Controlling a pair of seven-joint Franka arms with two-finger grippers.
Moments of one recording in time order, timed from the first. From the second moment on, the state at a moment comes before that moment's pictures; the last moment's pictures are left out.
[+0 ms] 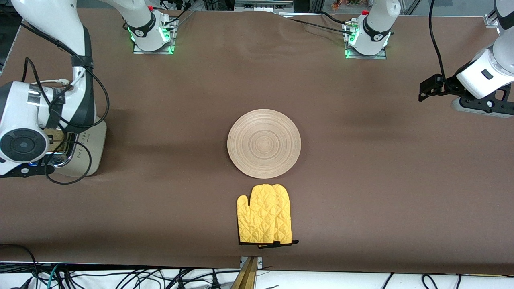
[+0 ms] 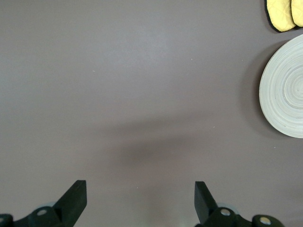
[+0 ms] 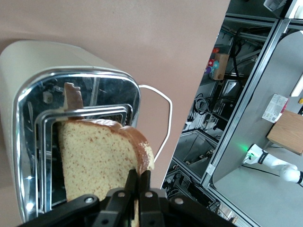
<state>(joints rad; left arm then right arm) 0.01 -0.01 -0.05 -1.70 -0.01 1.59 0.10 0.50 0.57 -0.65 -1.47 -0.47 1.70 -0.10</state>
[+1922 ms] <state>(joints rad) 0.01 -0.01 -0.05 -1.70 -0.01 1.59 0.10 0.52 0.47 -0.63 -1.64 -0.46 1.87 0.05</state>
